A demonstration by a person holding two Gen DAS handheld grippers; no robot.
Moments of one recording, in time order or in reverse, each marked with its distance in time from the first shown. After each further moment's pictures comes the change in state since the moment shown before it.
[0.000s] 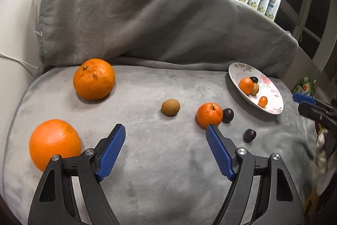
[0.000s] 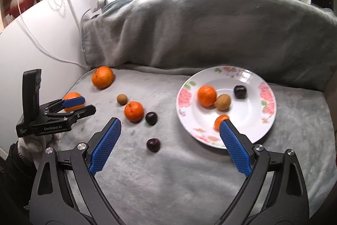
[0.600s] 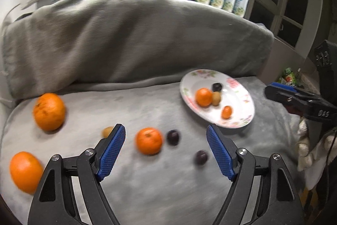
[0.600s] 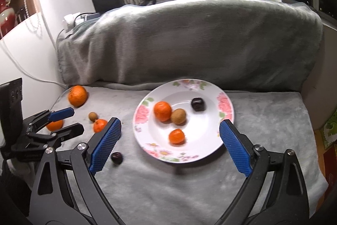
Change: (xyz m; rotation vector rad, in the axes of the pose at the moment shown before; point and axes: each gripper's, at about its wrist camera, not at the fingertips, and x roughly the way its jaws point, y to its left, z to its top) left arm 0.003 -0.075 0.027 0.120 -0.025 -0.081; right arm -0.019 -0.055 0.018 0.081 -0.059 -0.113
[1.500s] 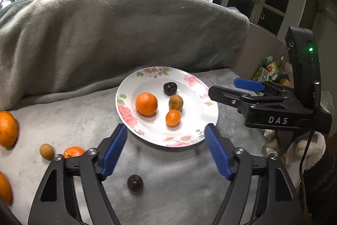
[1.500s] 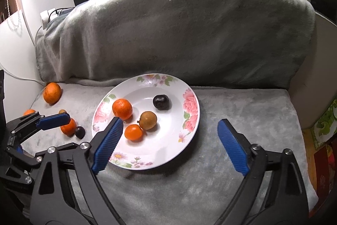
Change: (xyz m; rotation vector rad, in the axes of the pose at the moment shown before) left arm 0.047 -0.091 0.021 0.077 0.053 -0.135; right arm 0.024 -0.050 -0.001 0.016 0.036 -0.103
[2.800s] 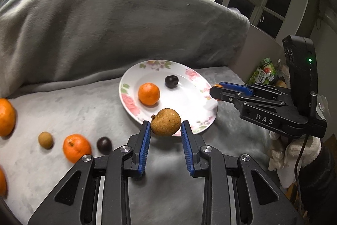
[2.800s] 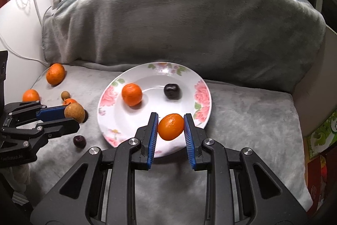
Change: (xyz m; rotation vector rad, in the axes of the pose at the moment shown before) left arm -0.005 0.012 -0.012 -0.043 0.016 -0.044; right arm 0.005 0.017 -0.010 -0.105 0.050 0.002
